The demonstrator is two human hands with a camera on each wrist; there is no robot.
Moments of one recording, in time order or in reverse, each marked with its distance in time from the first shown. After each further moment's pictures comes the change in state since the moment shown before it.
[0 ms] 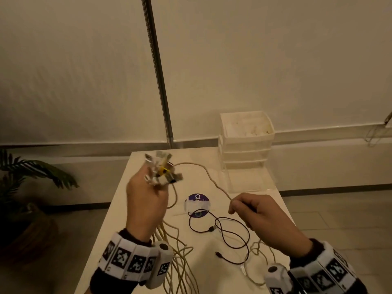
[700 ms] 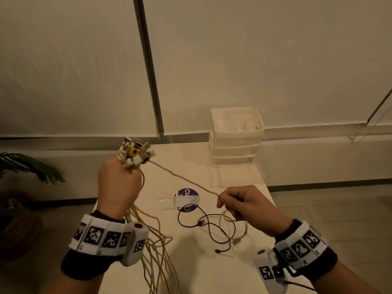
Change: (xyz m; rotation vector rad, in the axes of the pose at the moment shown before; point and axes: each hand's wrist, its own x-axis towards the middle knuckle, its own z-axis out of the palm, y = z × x) left_hand 0.024 -0.001 -0.012 0.245 0.062 -0.249; right_hand 0.014 0.016 -0.012 0.193 -0.146 0.116
